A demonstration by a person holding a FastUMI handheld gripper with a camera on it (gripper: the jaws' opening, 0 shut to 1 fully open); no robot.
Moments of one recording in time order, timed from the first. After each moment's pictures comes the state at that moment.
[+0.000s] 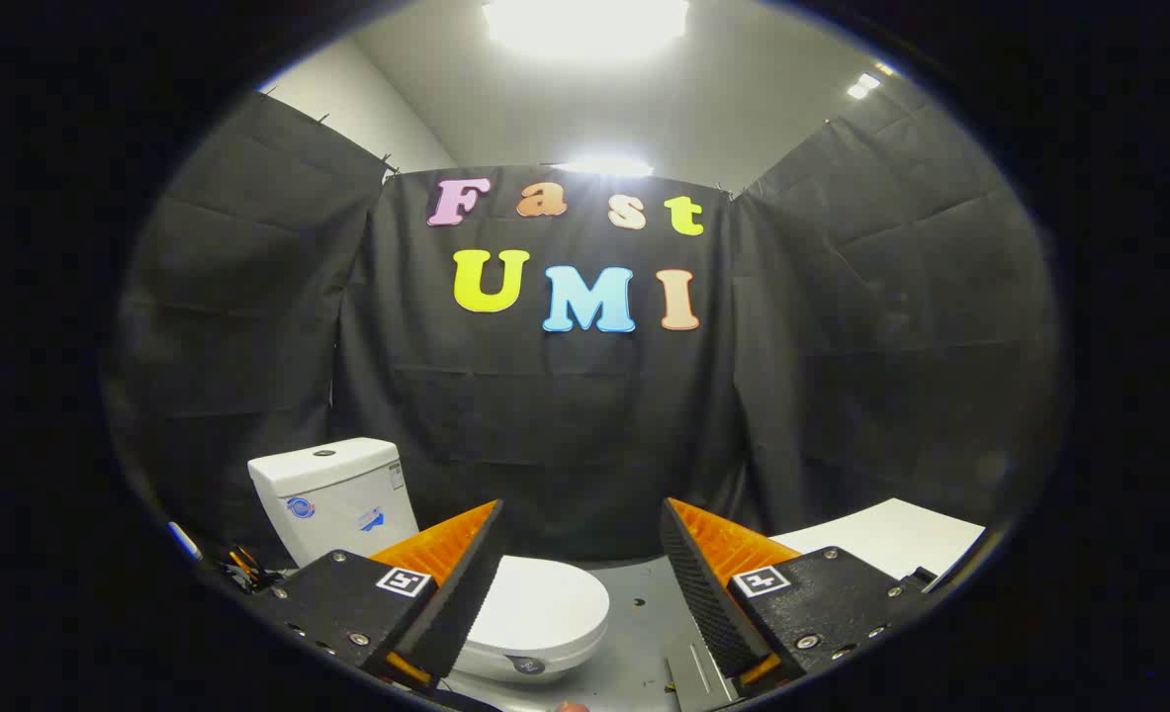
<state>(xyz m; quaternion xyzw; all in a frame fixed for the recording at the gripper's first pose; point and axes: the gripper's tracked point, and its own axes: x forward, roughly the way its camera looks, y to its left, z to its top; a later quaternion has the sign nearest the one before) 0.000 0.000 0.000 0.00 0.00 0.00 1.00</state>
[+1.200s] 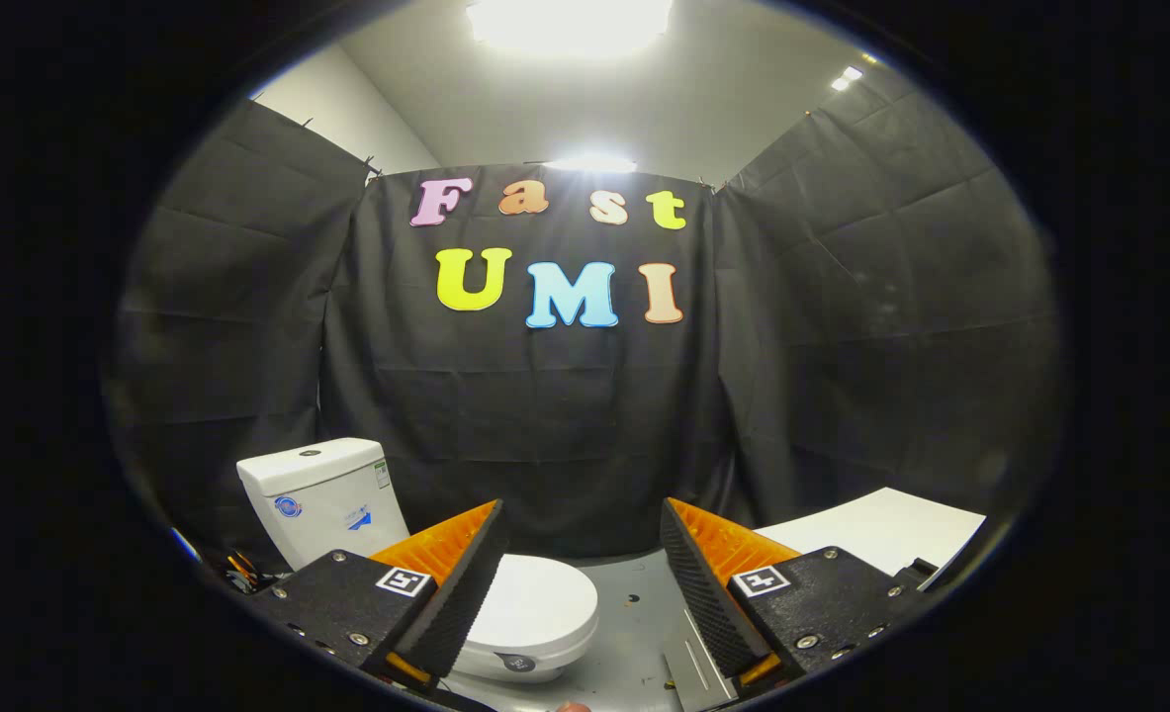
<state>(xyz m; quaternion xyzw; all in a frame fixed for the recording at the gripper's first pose) 0.001 -0.018 -0.011 0.02 0.00 -0.01 1.00</state>
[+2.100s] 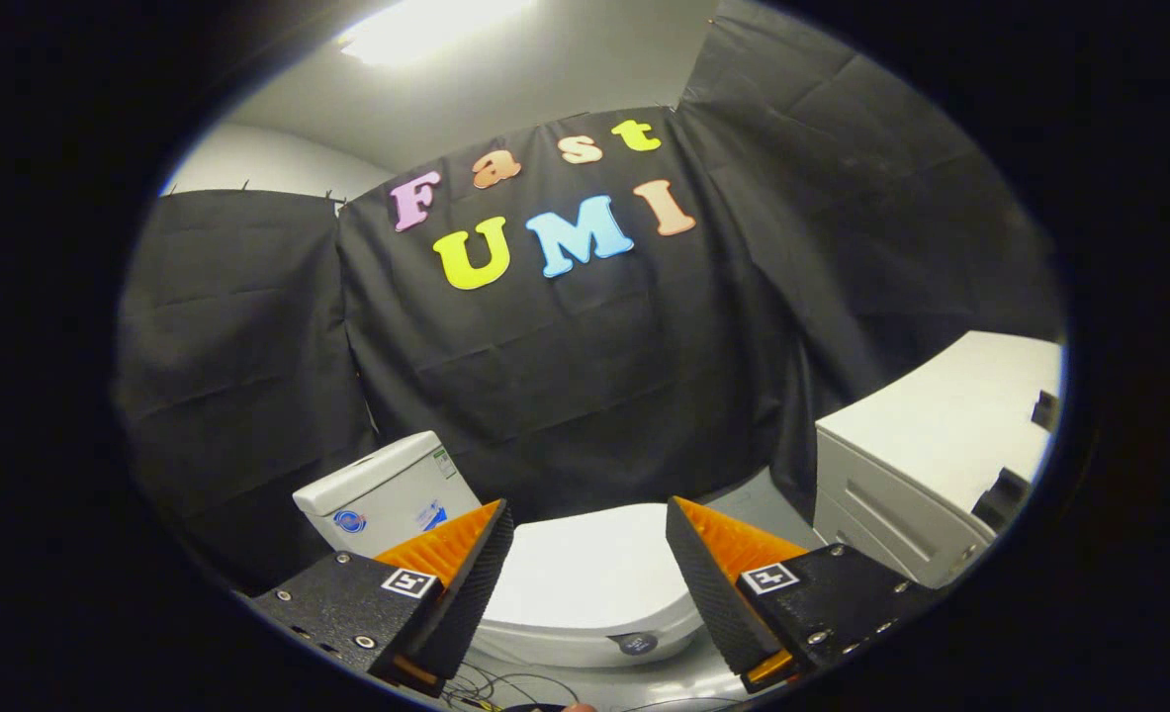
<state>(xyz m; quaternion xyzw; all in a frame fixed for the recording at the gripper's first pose) 0.042 0.036 -0.135 0.19 0.08 0.05 0.98</state>
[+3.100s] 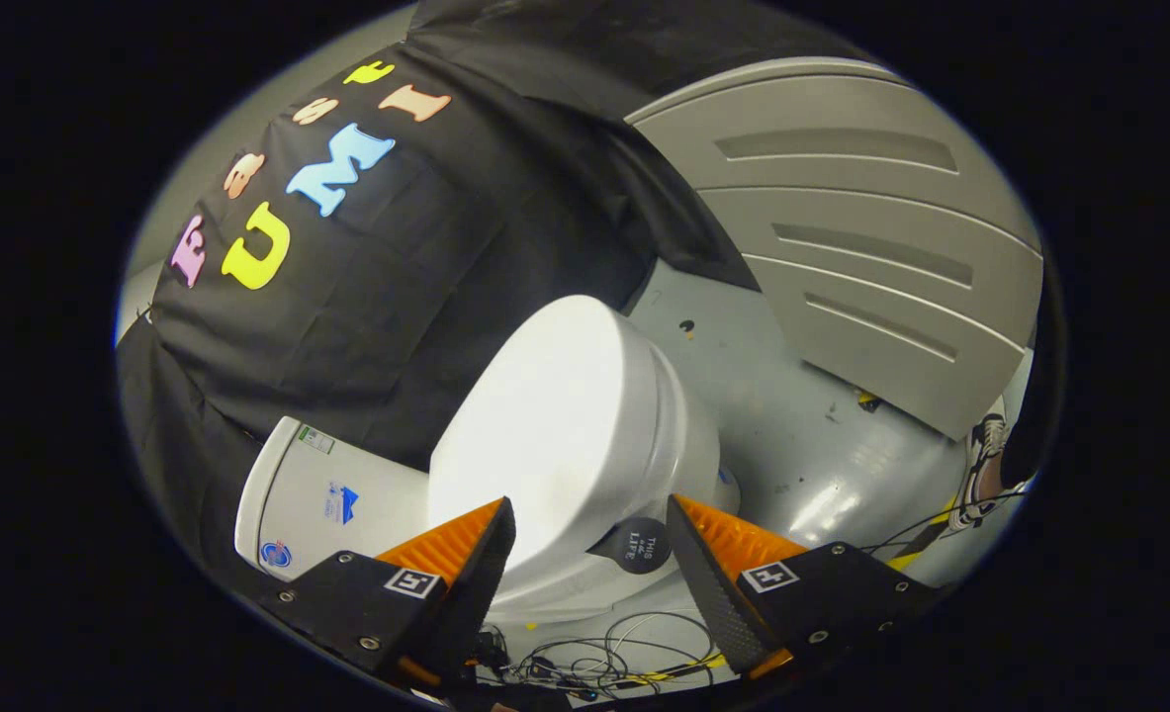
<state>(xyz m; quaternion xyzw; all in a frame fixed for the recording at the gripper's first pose) 0.067 0.074 -0.372 0.43 0.30 -0.08 0.85</state>
